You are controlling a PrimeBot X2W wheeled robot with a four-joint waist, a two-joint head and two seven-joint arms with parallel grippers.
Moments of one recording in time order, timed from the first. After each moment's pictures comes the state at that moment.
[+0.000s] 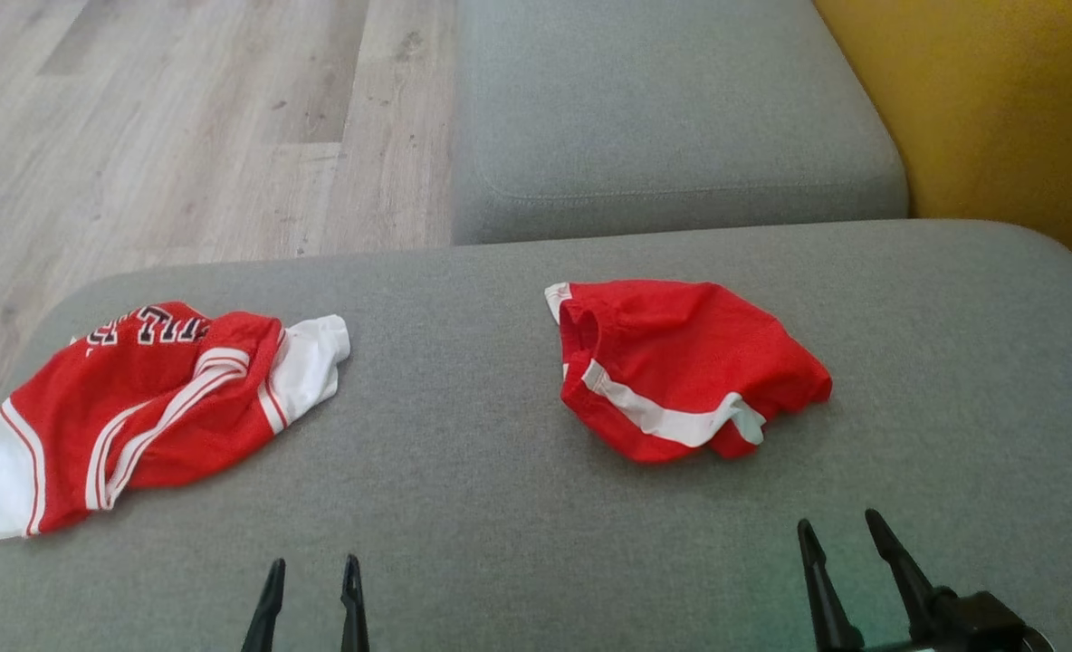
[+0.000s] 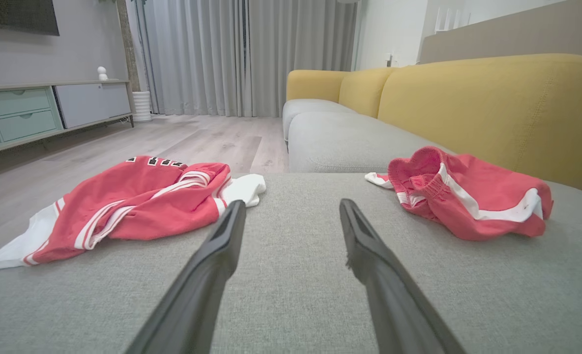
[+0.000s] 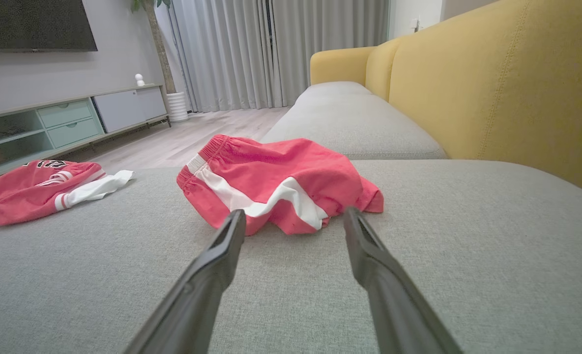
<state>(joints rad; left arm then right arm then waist) 0.28 0.06 -0.22 0.10 -0.15 0.11 -0.25 0.23 -0.04 0.09 0.21 0.09 0.13 -0.25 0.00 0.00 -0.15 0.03</state>
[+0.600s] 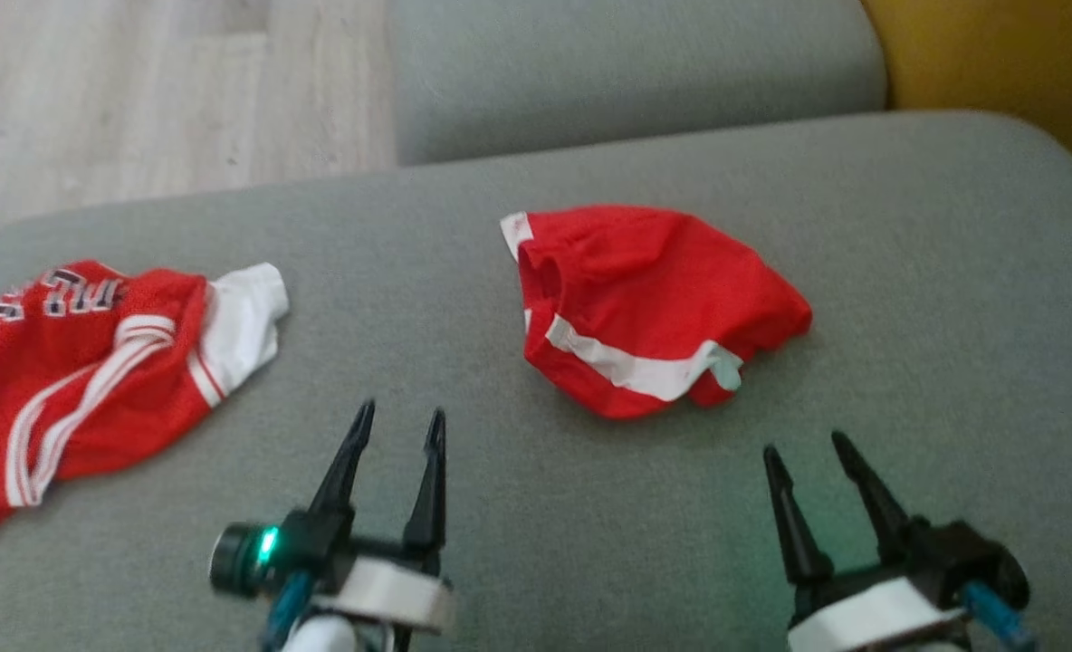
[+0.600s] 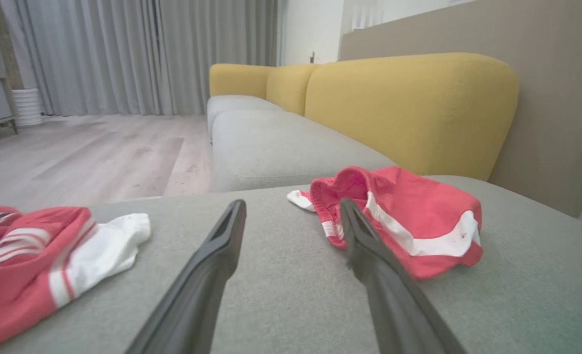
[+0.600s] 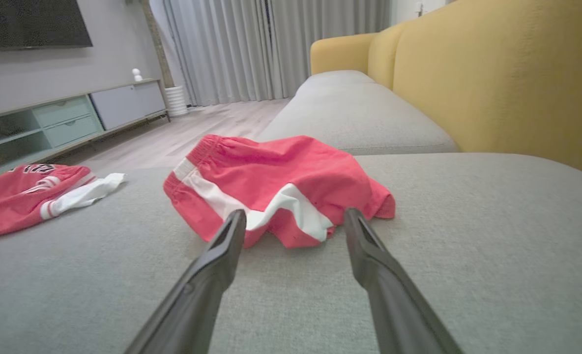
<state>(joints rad) -0.05 0.05 -0.36 0.26 -0.20 0.05 -0.25 0.12 -0.05 0.15 0.19 0.09 0.13 -0.25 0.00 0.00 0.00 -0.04</state>
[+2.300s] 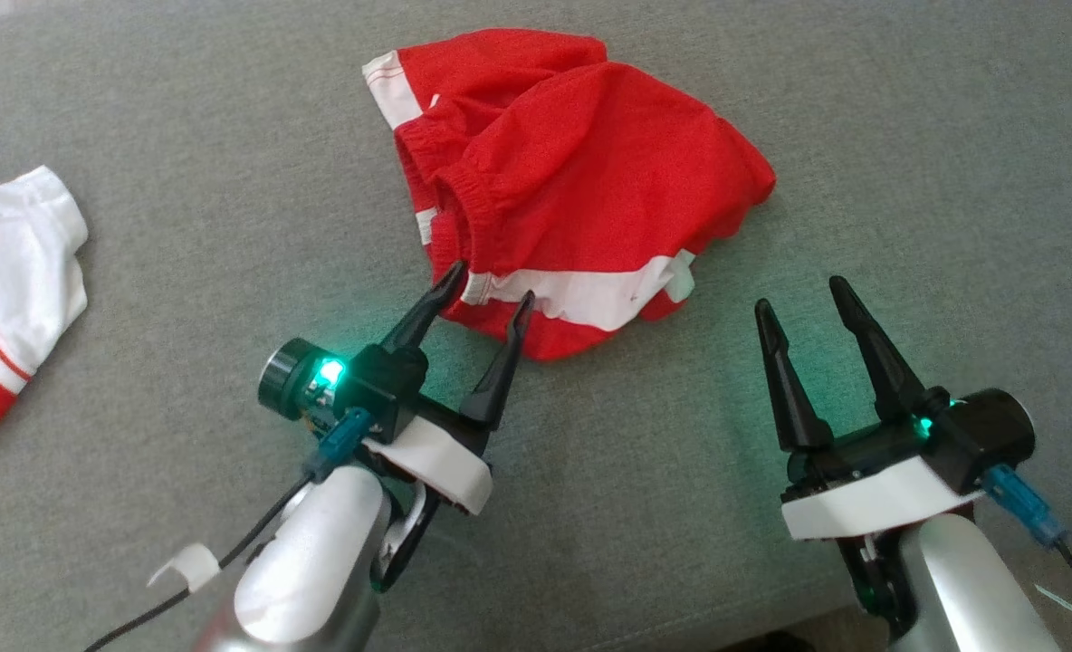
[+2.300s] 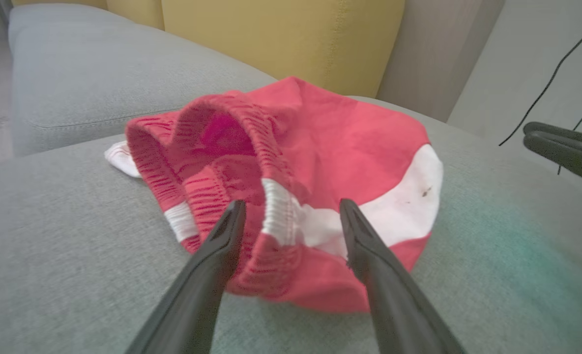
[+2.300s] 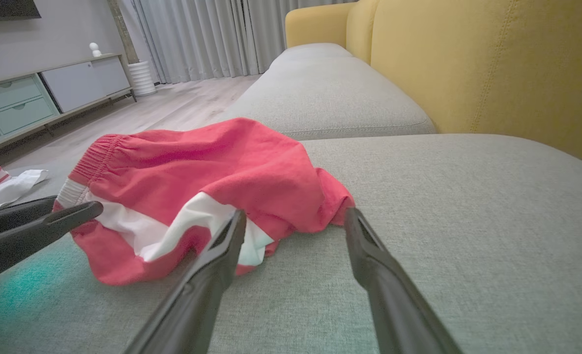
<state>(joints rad) -0.41 0.11 -0.55 0.32 -0.23 -0.08 -0.11 -0.11 -0.11 0.22 0.12 0.17 0.13 -0.25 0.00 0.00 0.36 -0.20</state>
